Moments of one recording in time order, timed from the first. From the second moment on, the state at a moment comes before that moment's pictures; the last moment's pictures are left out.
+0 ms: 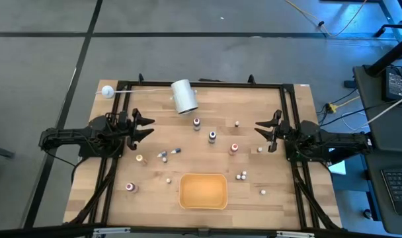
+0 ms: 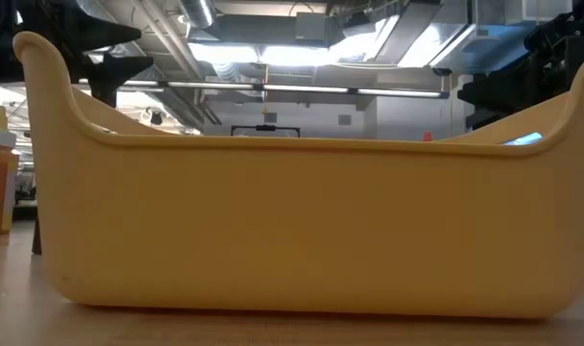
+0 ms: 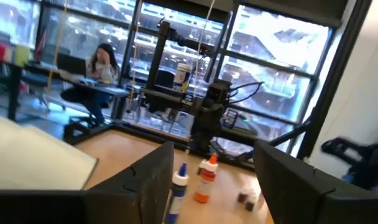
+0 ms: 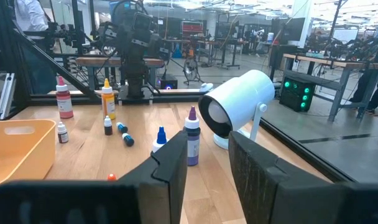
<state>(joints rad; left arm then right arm) 0.08 0.00 0.01 0.21 -0.08 -0.31 -0.03 0.01 0.01 0.05 0.21 -0.05</state>
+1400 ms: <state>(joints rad) -0.18 1.07 0.88 -1.05 -0.12 -0.89 -0.03 0.01 0.01 0.05 0.24 -0.03</state>
